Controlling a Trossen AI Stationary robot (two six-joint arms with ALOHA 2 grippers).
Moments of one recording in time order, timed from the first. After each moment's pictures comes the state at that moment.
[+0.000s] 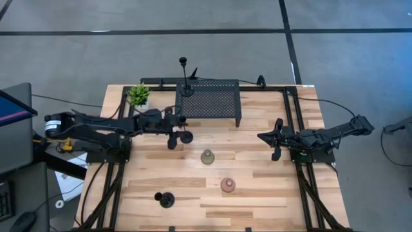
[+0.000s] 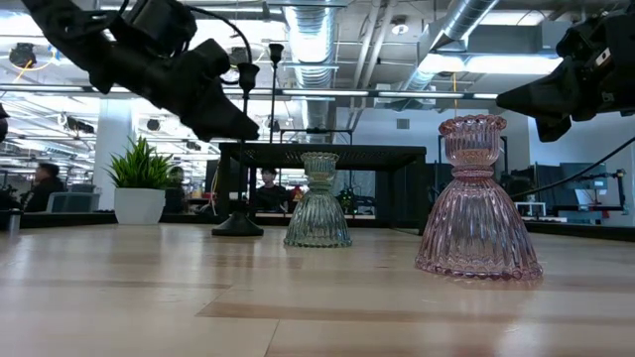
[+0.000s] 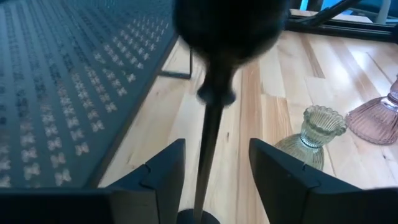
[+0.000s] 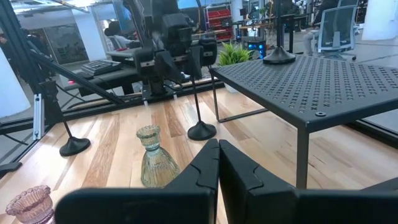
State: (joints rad) left arm 0.21 0.99 0.41 0.35 0.06 0.02; right arm 0.31 0.14 0.01 0.07 0.55 0.18
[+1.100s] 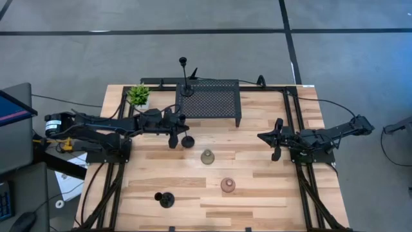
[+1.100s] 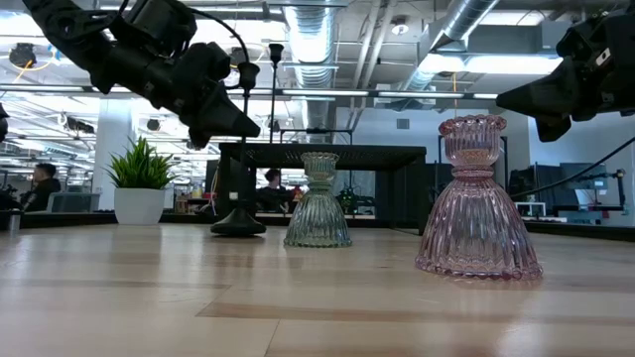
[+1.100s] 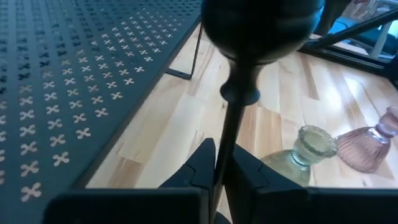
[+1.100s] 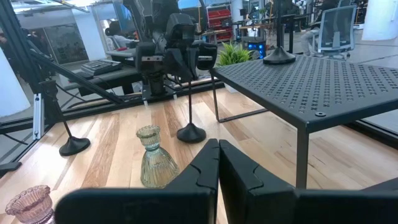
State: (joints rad) left arm 0.19 0.98 0.41 0.35 0.06 -0.15; right arm 0.31 0.14 0.01 0.07 0.55 0.17
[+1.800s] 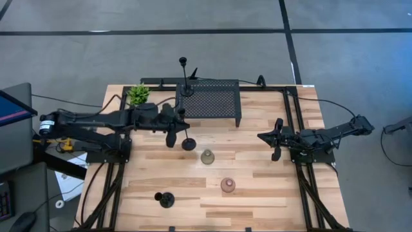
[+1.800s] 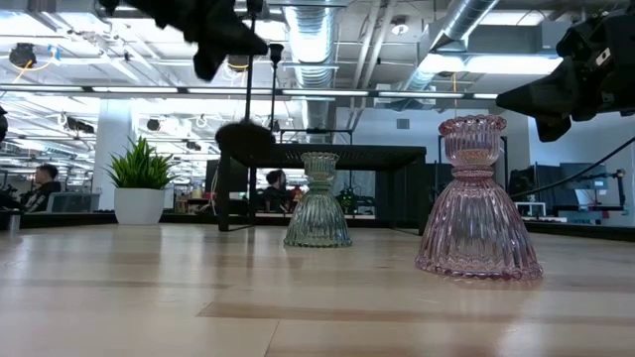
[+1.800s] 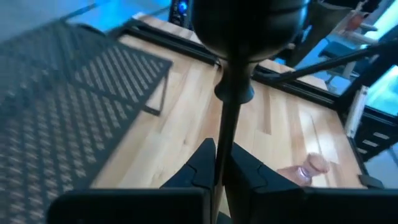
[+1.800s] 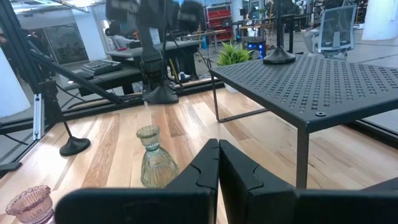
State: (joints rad) left arm 0.08 0.86 0.78 -0.11 -0.03 -0.24; right arm 0.31 0.14 0.01 0.07 0.55 0.18
